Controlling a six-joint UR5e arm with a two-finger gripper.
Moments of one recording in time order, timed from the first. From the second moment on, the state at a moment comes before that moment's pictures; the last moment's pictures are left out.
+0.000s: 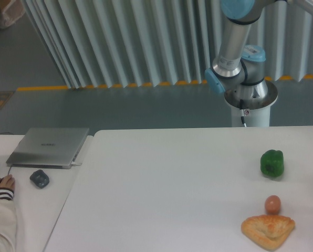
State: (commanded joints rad) arm 2.82 -1.98 -1.41 -0.95 1.64 1.56
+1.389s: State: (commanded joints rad) arm 2.79 -1.99 -1.42 -0.89 1.78 1.57
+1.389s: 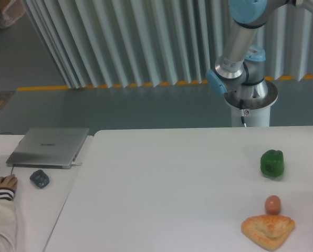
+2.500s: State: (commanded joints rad) arm 2.56 -1.88 -1.50 -1.15 1.75 1.48
